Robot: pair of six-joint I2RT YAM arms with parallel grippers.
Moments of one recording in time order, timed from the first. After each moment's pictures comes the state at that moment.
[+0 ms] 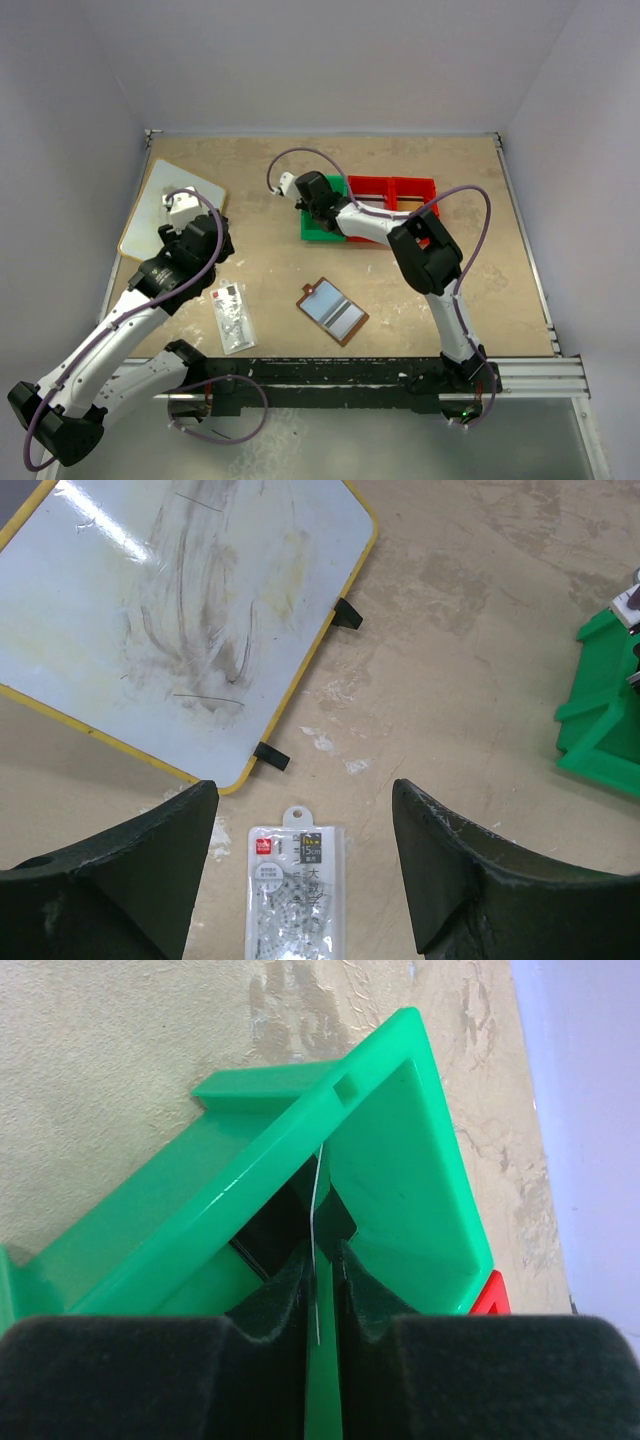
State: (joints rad) left arm -0.57 0.86 0.90 -0.75 -0.77 -0.63; right arm 0.72 2.20 1.57 -0.04 0.46 -0.66
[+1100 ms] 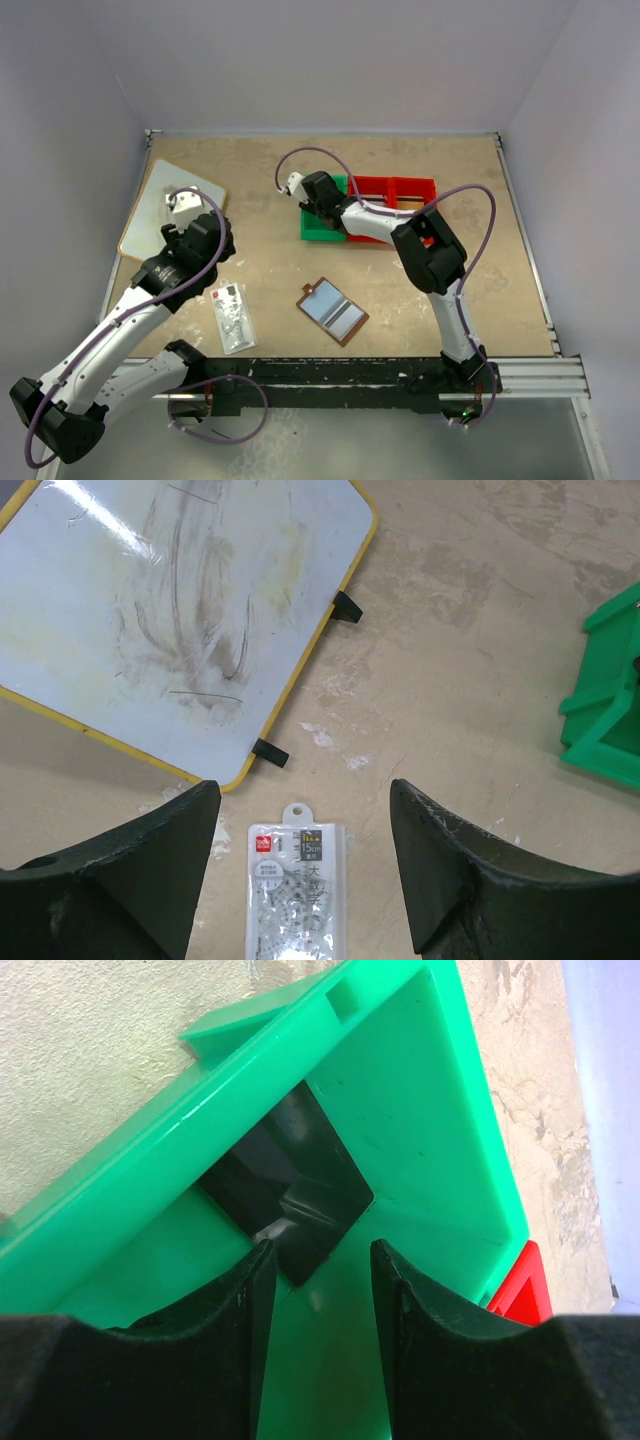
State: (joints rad) left arm -0.57 0.88 0.90 -0.75 -0.76 -0.62; right arm 0.69 2.18 1.54 -0.09 0.43 -0.60
